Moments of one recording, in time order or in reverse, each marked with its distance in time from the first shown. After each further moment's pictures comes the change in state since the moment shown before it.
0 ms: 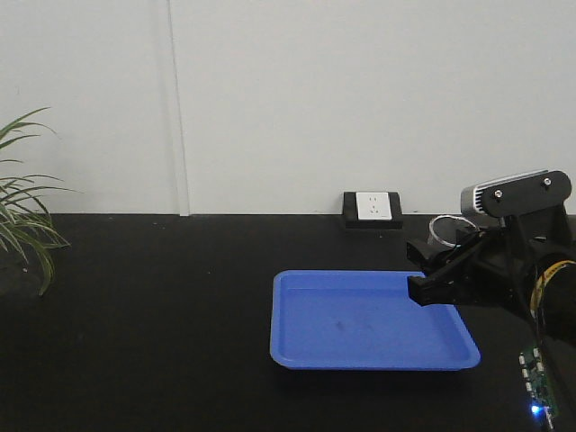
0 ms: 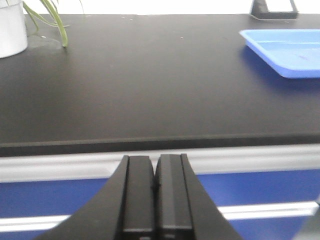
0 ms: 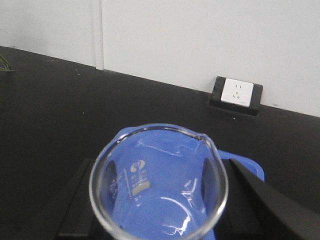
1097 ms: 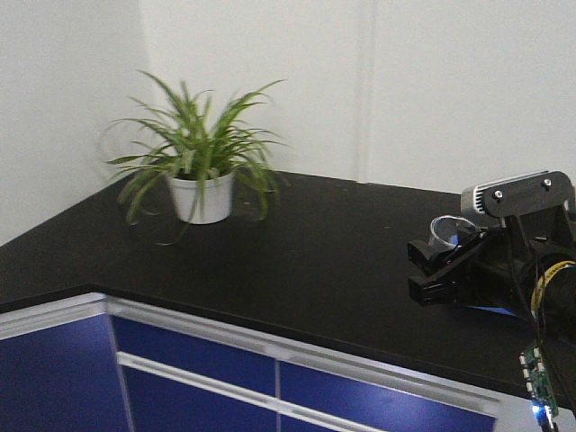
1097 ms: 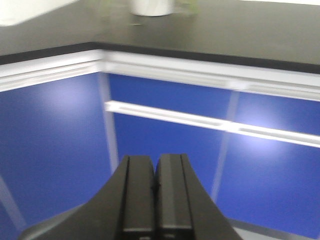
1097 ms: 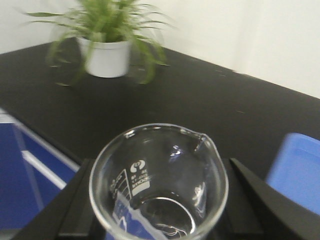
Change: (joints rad) left arm 0.000 0.000 0.000 0.000 0.000 0.000; right arm 0.000 0.000 0.000 0.000 0.007 0.000
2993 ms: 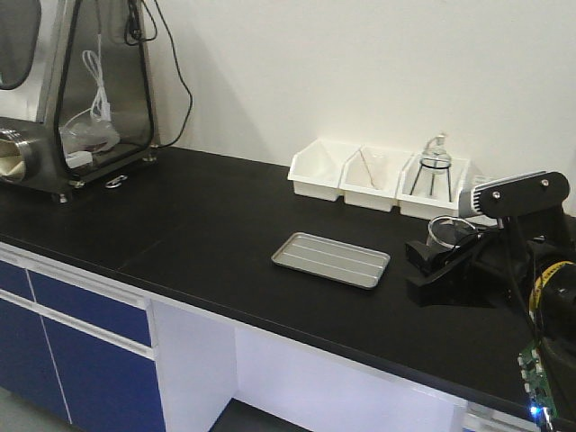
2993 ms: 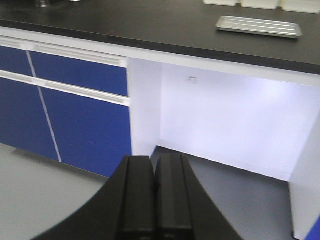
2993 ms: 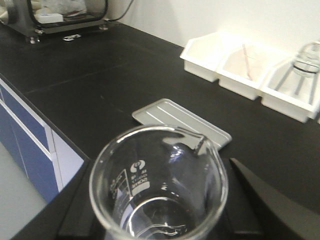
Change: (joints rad) left arm 0.000 0.000 0.000 0.000 0.000 0.000; right arm 0.000 0.000 0.000 0.000 -0.001 0.000
